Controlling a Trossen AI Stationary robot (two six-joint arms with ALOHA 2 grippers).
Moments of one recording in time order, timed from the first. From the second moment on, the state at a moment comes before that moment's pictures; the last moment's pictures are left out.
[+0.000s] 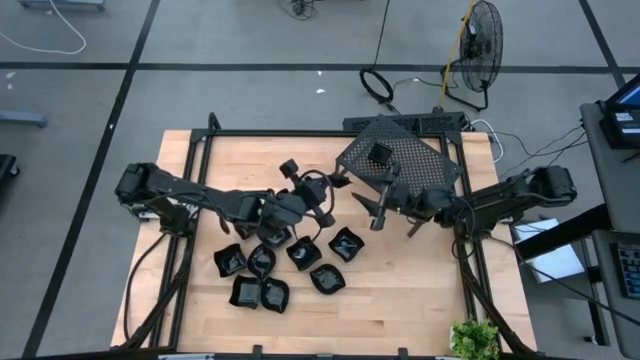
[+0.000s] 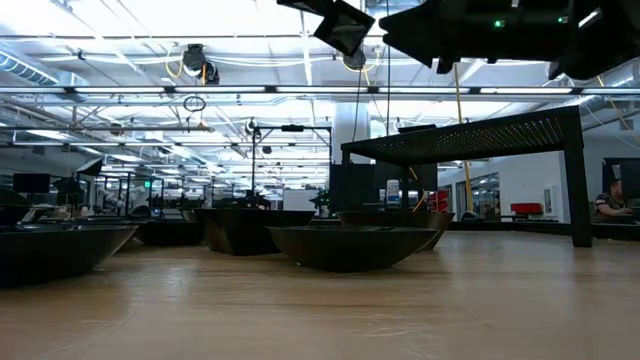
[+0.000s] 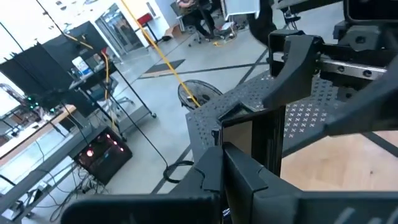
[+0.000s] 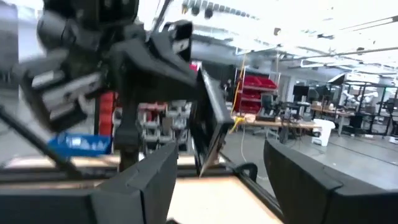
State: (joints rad) left arm -0.19 1.62 1.33 -0.01 -0.94 0.18; right arm 0.04 1.28 0.42 1.14 0.31 -0.17
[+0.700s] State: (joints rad) left arm -0.19 1.63 1.33 0.05 -0.89 0.22; right arm -0.03 1.40 0.47 1.23 0.20 -0.11
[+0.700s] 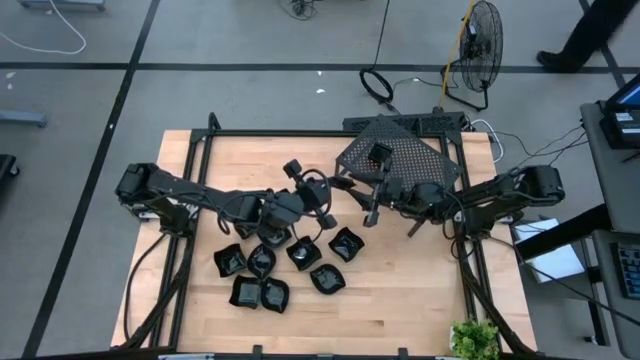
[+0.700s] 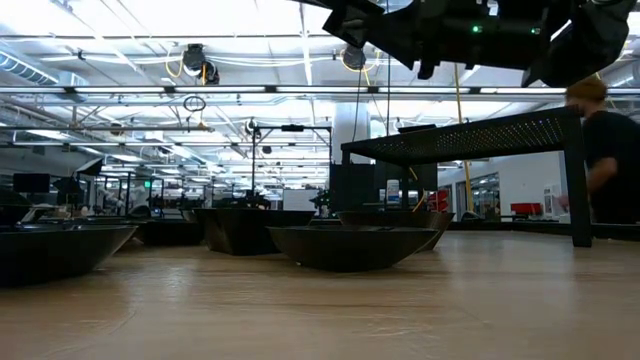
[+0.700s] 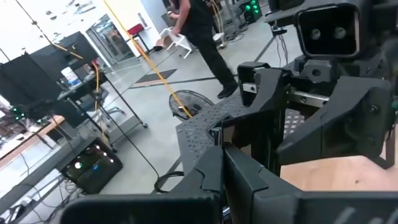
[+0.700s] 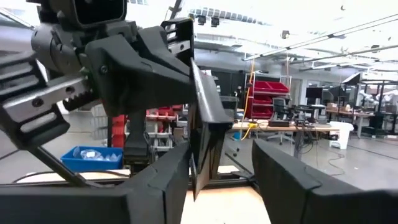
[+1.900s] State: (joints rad) left arm -0.26 1.62 1.33 0.11 -0.81 0.20; right arm -0.05 1.34 0.59 0.79 0.21 -0.27
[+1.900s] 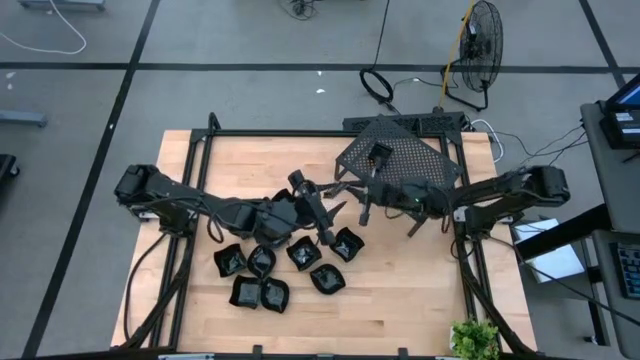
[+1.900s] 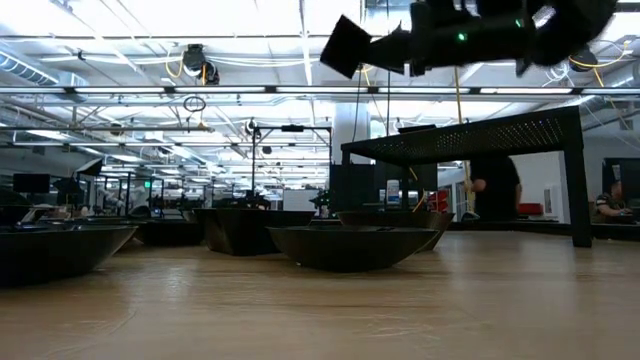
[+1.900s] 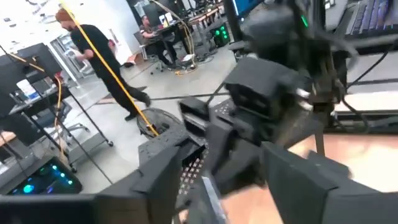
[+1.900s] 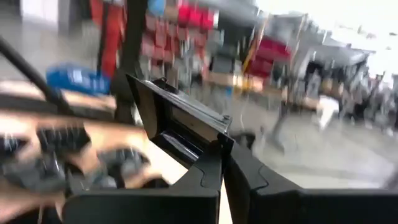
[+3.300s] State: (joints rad) left arm -0.20 1.62 1.33 -0.44 -0.79 -0.28; right arm -0.69 1.20 1.27 -0.64 -0.13 -0.34
